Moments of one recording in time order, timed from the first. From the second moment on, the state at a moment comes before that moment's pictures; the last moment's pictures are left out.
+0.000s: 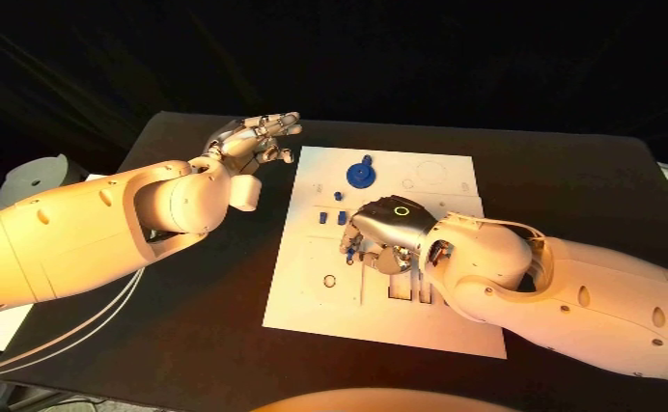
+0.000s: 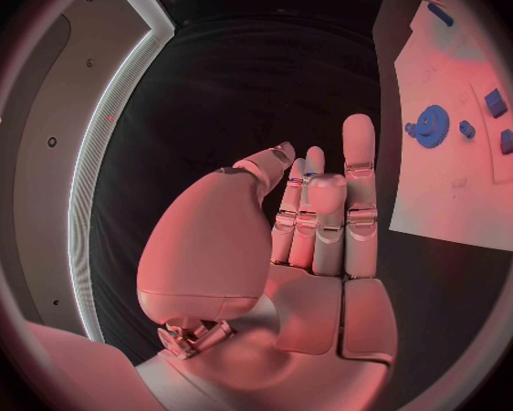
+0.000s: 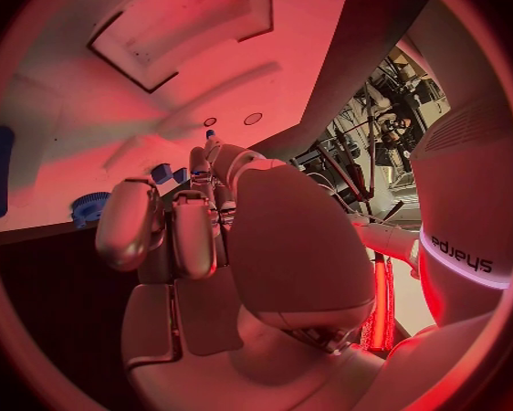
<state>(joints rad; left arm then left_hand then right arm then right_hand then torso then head) 1.21 -0.89 -0.03 1.56 0.22 -0.28 0.37 1.35 -0.13 0.44 0.04 0.12 1.05 0.17 0.10 0.07 1.18 0.09 0.23 0.10 1.30 0.00 1.16 0.73 0.17 1.31 0.10 0.56 0.79 1.02 -0.78 0.03 1.81 -1.84 -0.16 -0.20 1.52 -0.13 0.50 0.12 0.05 1.20 0.10 0.06 0.08 1.24 0.05 0.06 0.06 1.46 -0.05 1.33 1.31 0.08 1.41 0.05 1.25 1.10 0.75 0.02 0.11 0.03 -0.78</state>
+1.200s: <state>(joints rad) 1.21 -0.89 -0.03 1.56 0.22 -0.28 0.37 1.35 -0.13 0.44 0.04 0.12 1.05 0.17 0.10 0.07 1.17 0.09 0.23 0.10 1.30 0.00 1.16 0.72 0.17 1.31 0.10 0.56 0.79 1.02 -0.75 0.02 1.79 -1.88 -0.09 -0.21 1.45 -0.15 0.49 0.11 0.05 1.19 0.12 0.06 0.09 1.23 0.06 0.07 0.06 1.47 -0.04 1.33 1.30 0.08 1.41 0.06 1.25 1.10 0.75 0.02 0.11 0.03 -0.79</state>
